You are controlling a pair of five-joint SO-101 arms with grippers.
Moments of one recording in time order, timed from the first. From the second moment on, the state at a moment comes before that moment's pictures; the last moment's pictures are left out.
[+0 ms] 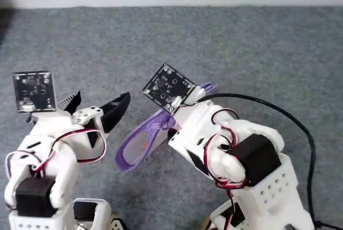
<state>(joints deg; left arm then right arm) -2.3 -66.9 33.6 76.5 11.2 -37.0 -41.4 6.3 94.2 17.3</state>
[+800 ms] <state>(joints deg) 25.5 -67.6 16.8 99.4 18.6 -31.1 -41.3 6.4 79.2 21.4</state>
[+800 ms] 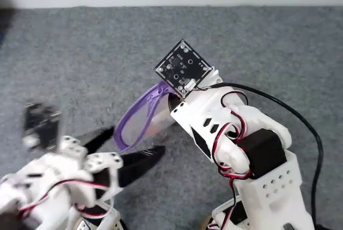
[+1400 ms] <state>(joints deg) 12.1 -67.1 46.1 66.1 19.6 -26.9 -41.3 -3.5 94.9 36.6</state>
